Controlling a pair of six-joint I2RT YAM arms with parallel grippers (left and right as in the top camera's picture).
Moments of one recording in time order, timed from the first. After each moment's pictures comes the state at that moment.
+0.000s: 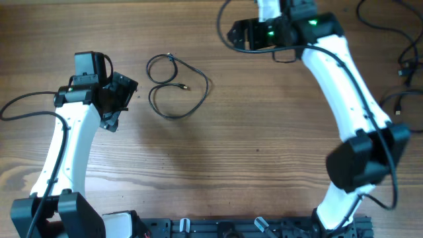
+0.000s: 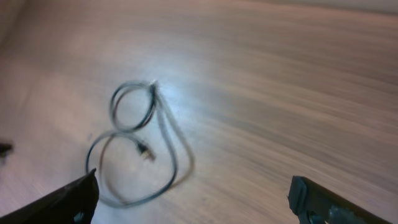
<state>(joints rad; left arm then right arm) 0.09 1.49 1.13 -0.83 0.04 -1.01 0.30 1.96 1.89 -0.83 -0.38 0.03</state>
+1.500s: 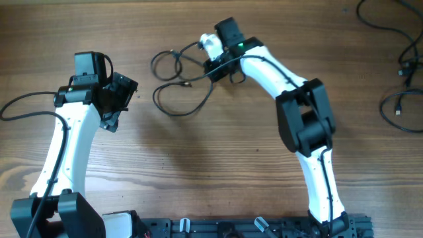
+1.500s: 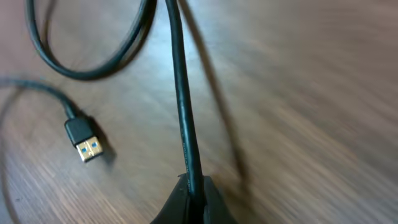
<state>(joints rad) 0.09 1.49 1.13 -0.83 0.04 -1.01 0.43 2.40 1.92 -0.63 -0.36 -0.08</state>
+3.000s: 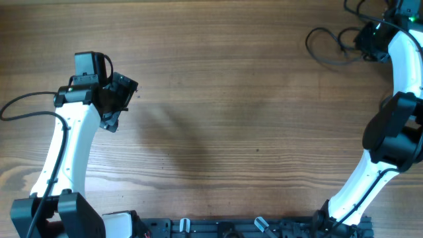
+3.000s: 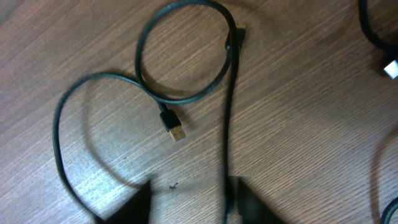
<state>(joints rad) 0.09 1.49 1.13 -0.83 0.04 -1.01 -0.30 2.17 1.92 -0.86 0.00 0.34</state>
